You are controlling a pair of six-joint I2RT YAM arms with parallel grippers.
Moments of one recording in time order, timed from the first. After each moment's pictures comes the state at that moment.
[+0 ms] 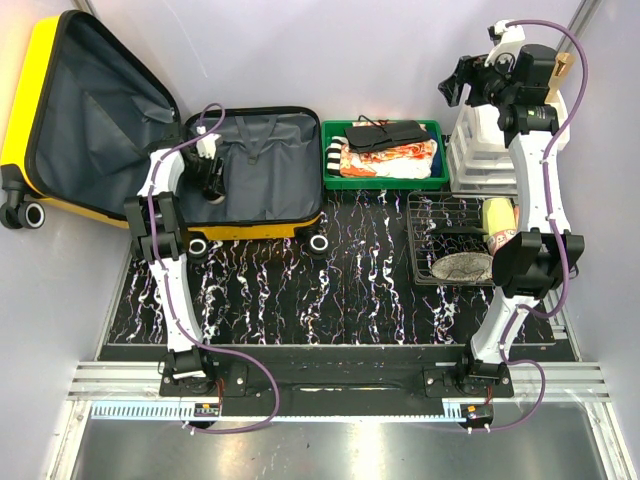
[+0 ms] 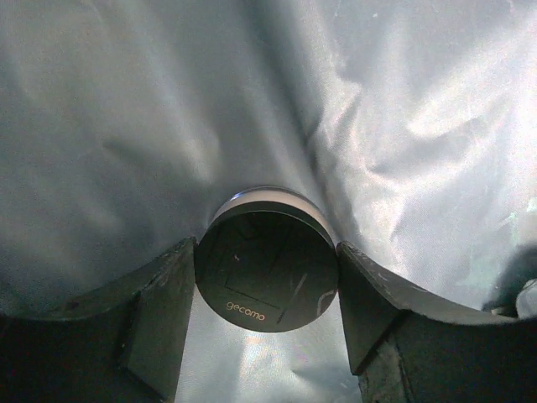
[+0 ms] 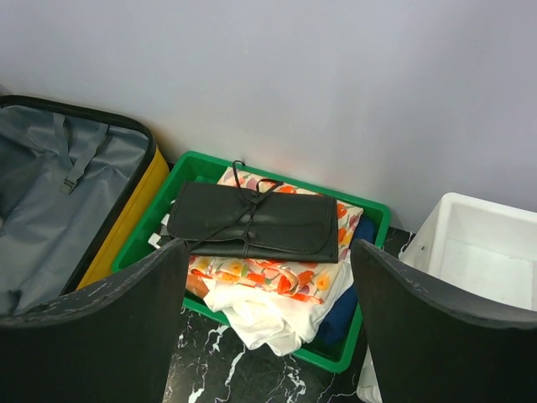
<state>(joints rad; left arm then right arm) 0.18 2.44 2.18 -0.87 0.38 0.41 -0.08 1.92 2.14 -0.40 -0.48 0.00</state>
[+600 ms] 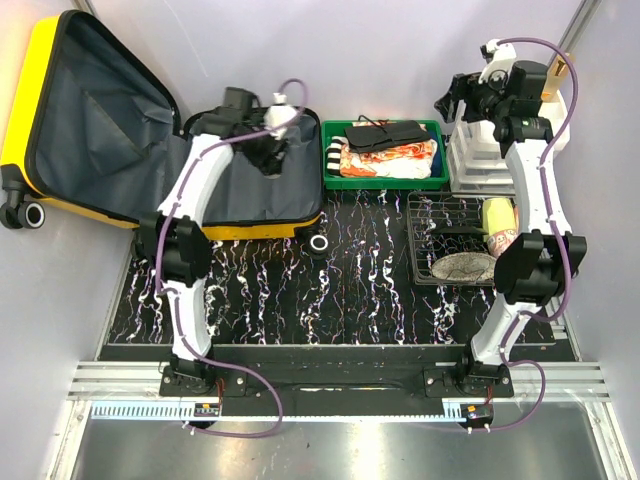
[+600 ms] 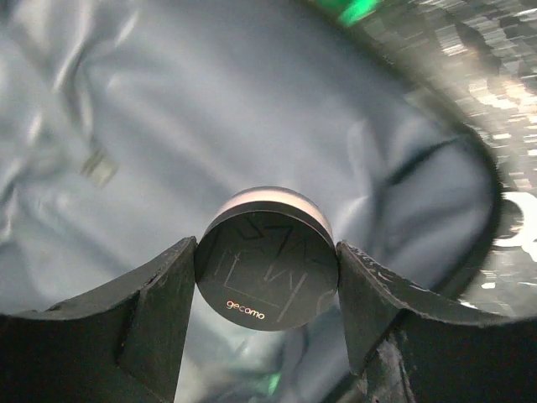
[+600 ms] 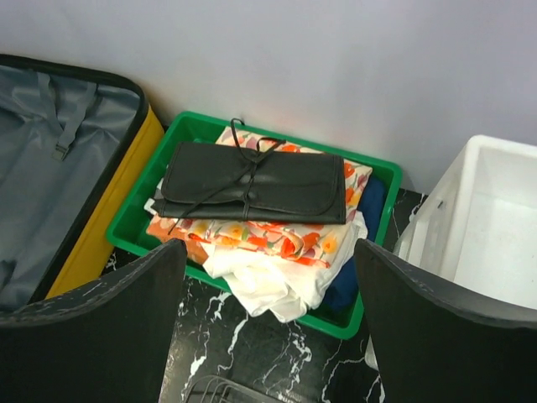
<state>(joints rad) -0.15 2.11 2.14 -0.95 0.35 0.54 -0.08 1.87 1.98 -0.36 -0.48 -0.01</state>
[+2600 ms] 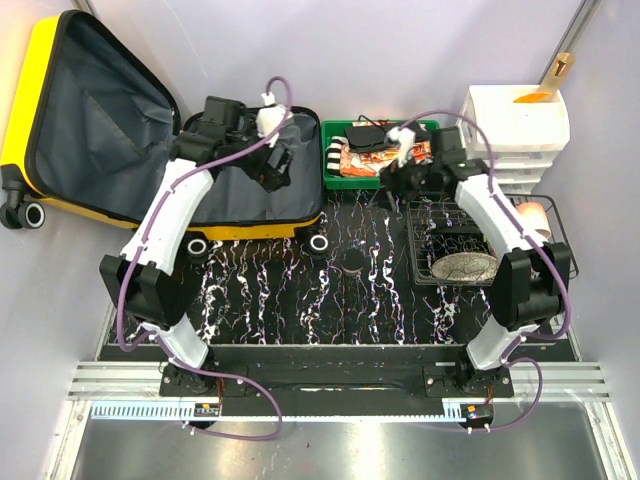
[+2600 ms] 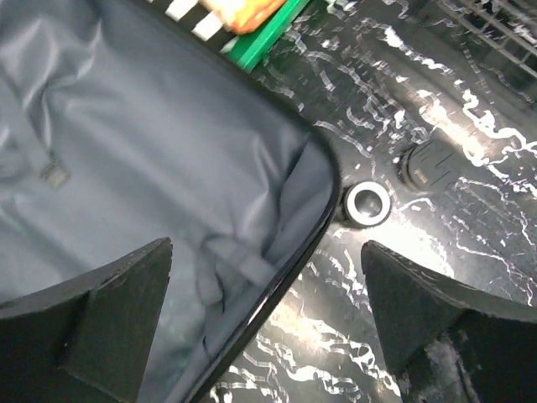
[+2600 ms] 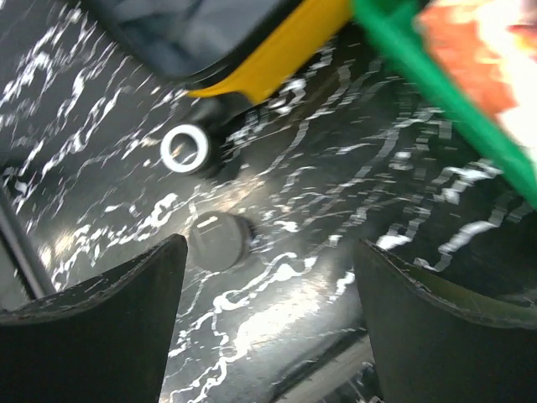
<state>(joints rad) -0.34 1.71 1.86 -0.88 0.43 0.42 0.15 1.69 1.50 -0.56 -0.71 -0.26</state>
